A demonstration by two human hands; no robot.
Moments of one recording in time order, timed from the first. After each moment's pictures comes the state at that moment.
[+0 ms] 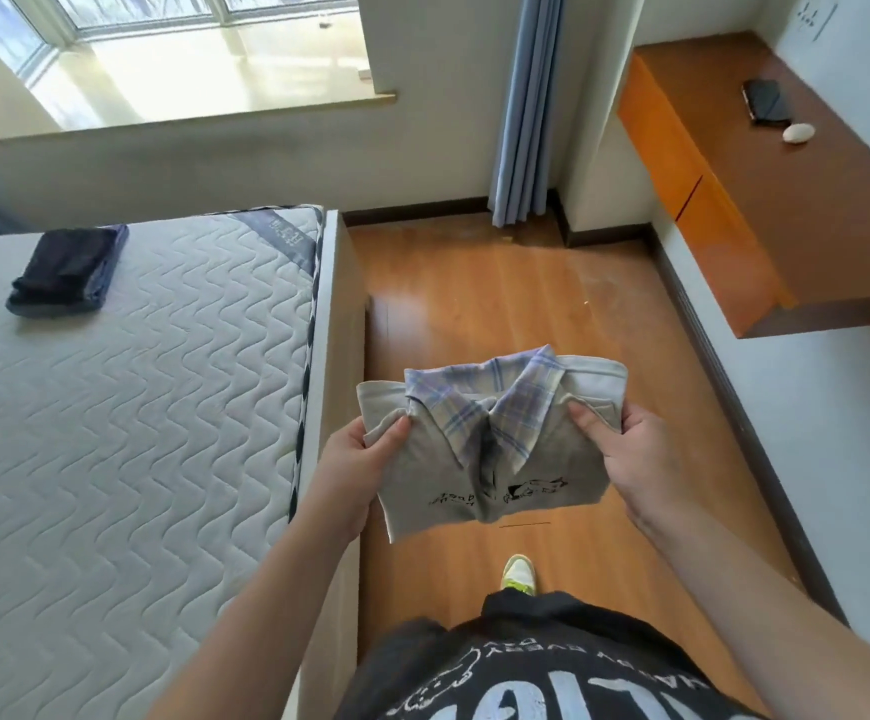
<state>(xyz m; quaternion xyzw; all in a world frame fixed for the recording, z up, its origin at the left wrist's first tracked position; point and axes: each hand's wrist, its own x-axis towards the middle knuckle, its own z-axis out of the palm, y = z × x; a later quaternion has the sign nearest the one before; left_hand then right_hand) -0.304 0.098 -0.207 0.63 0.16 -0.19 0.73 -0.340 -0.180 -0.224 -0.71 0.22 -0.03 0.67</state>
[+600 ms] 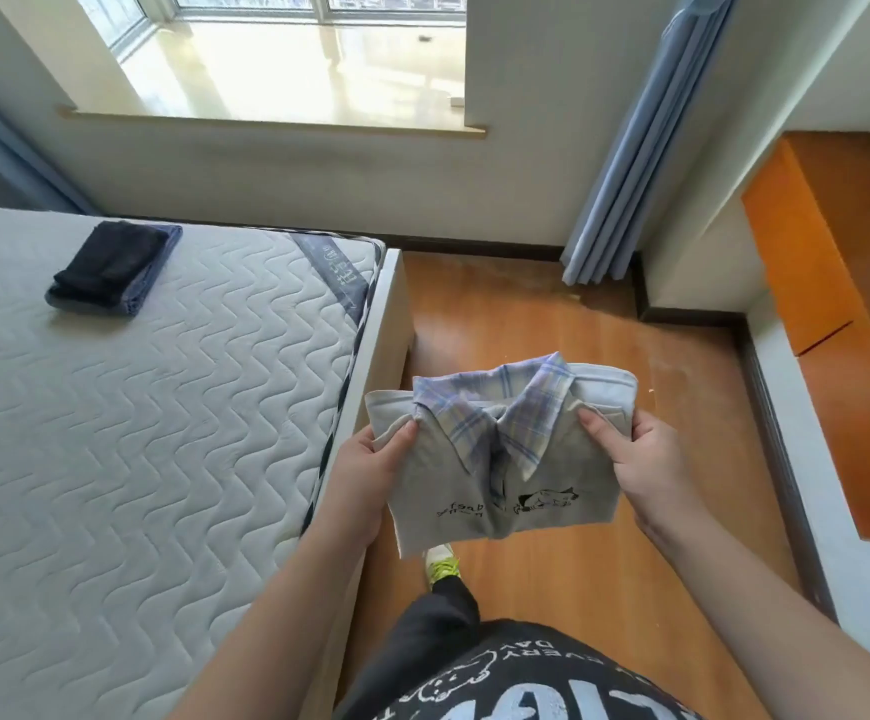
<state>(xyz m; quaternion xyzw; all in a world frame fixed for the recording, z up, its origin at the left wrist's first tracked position) -0.075 0.102 -0.225 0.60 0.25 -0.10 0.75 -0.056 -0.168 -0.225 -0.71 0.17 0.04 0.68</state>
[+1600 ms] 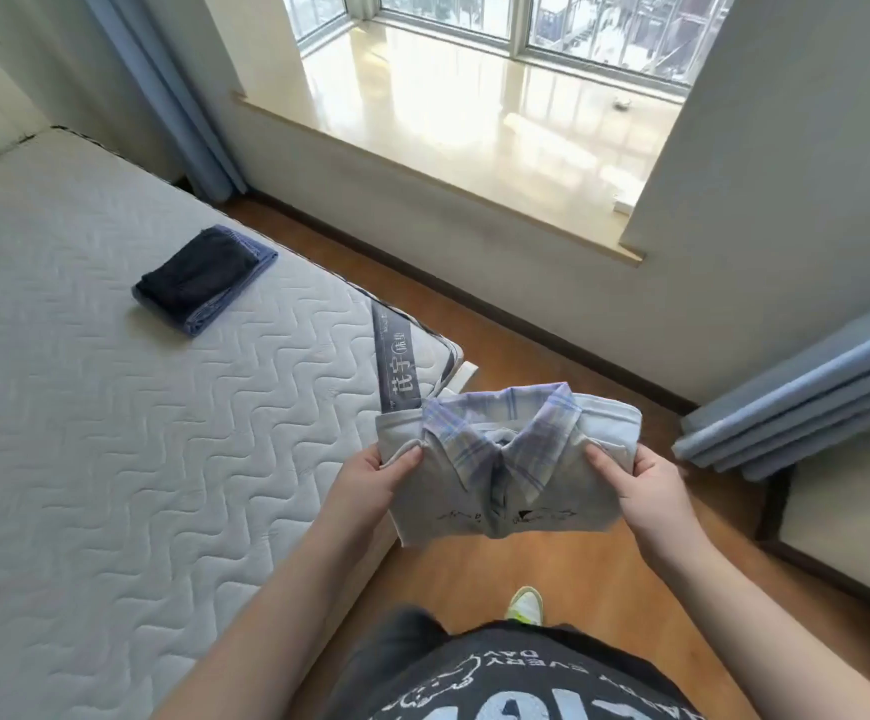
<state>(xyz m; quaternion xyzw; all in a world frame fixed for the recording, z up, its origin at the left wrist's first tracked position) 0.295 0.132 -0.239 0.58 0.36 0.01 0.73 0.427 -0.129 -0.246 -0.73 0.04 0.22 0.64</state>
